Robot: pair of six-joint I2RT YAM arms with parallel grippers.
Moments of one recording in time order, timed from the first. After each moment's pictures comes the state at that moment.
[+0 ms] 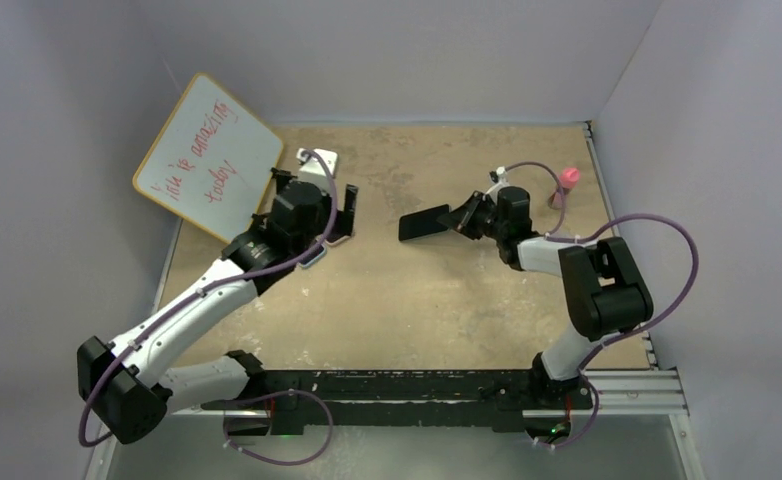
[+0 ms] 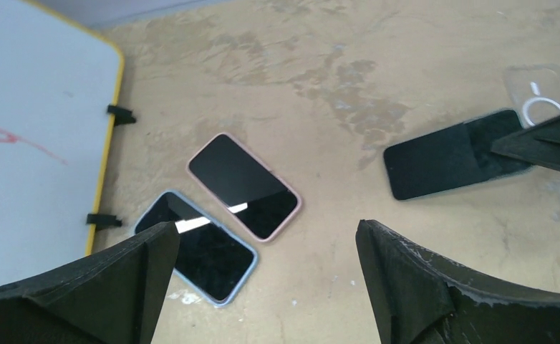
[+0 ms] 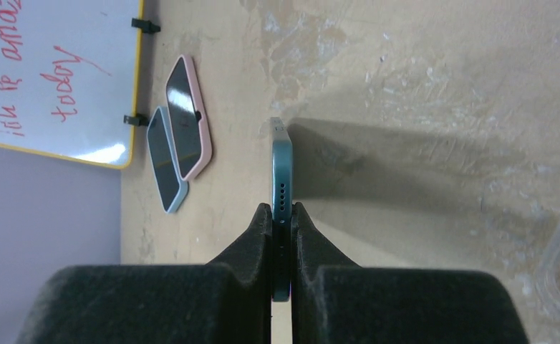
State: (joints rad) left arm -0.73 1.13 1.00 -0.28 -0.49 -0.13; right arm 0.23 1.65 0.69 0.48 -0.45 0.79
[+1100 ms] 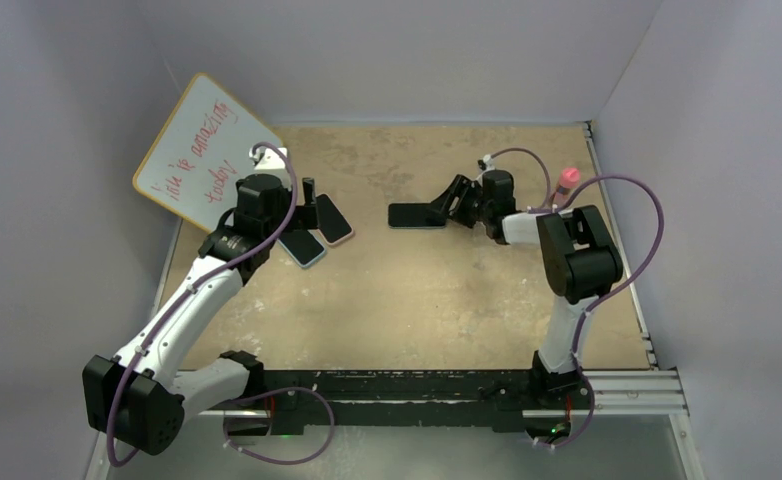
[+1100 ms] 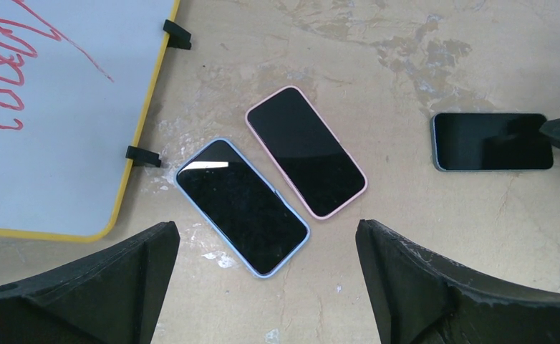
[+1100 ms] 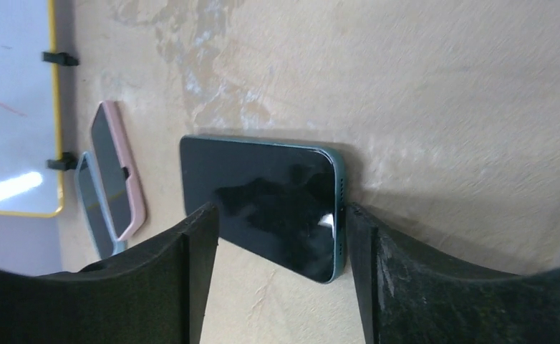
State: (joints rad) left arm -0.36 1.09 0.92 -0.36 -0.27 -0.23; right arm 0.23 1.94 0.95 0.40 -0.38 0.72
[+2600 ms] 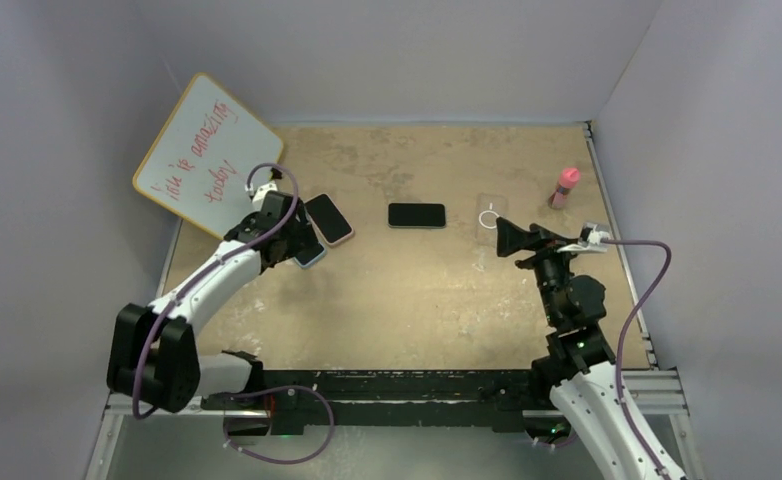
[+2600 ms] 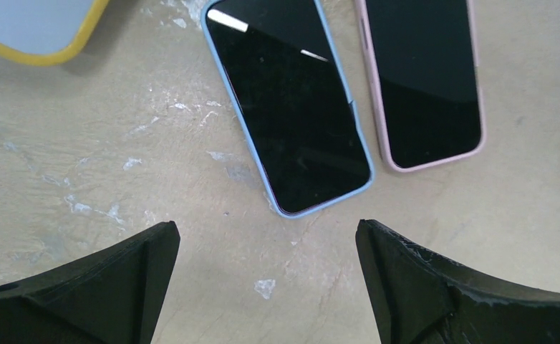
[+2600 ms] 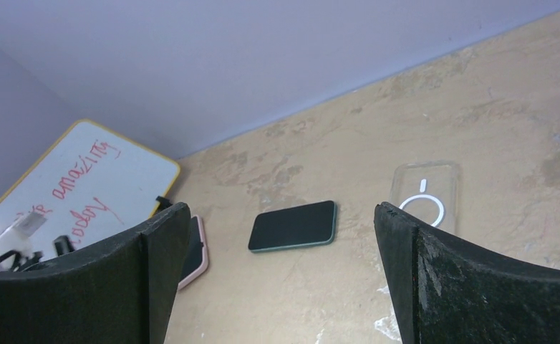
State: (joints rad) left arm -0.31 1.25 0.82 -0.50 -0.35 -0.62; right arm 0.27 0.41 0.31 0.22 0.13 0.55
